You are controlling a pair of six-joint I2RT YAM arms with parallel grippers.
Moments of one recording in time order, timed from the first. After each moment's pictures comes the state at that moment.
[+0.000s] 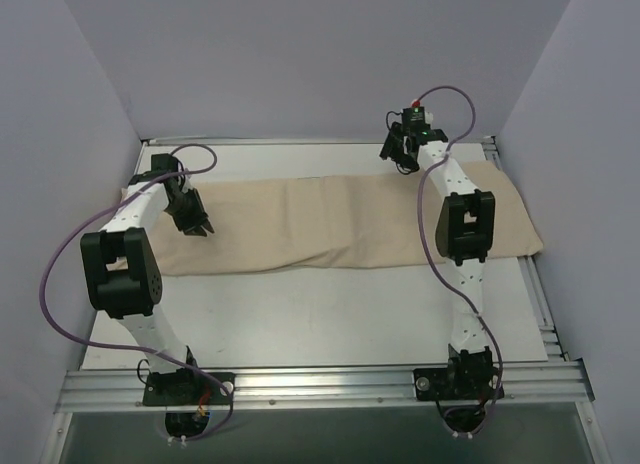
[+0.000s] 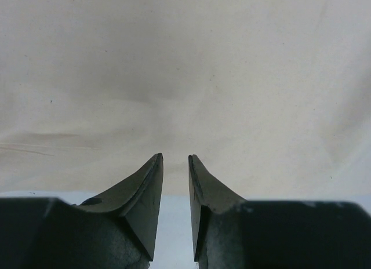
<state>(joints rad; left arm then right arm) 0.08 1.83 1.41 -0.81 0.20 -0.35 0.12 2.39 2.16 -0.57 0.04 0.48</state>
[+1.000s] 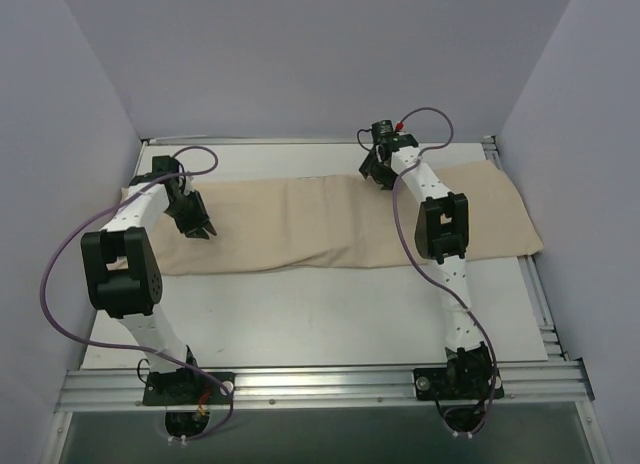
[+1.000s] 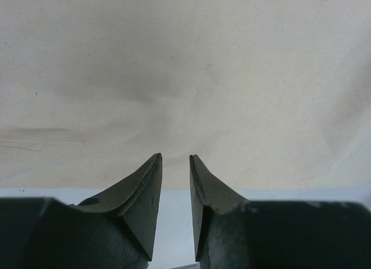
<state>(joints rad) 0.08 1.83 1.39 -0.82 0.23 -0.36 0.26 2.58 2.37 -0.85 0.21 0.79</state>
